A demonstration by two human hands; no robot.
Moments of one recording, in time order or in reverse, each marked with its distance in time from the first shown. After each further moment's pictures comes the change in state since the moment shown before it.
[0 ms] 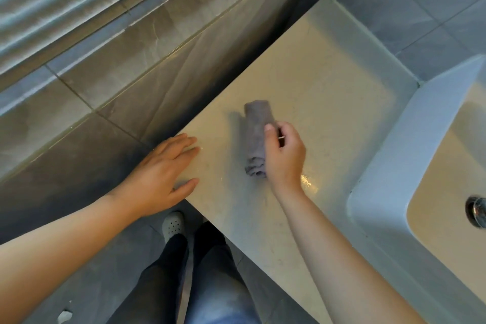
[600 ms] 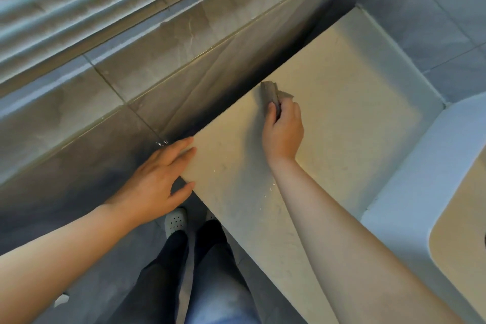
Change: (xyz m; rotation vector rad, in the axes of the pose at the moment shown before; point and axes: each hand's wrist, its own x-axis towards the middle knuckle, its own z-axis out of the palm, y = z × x) left_hand -0.033 -0.015 0.008 -0.084 0.081 -0.159; right_hand 0.048 0.000 0.061 -0.324 -0.001 -0.107
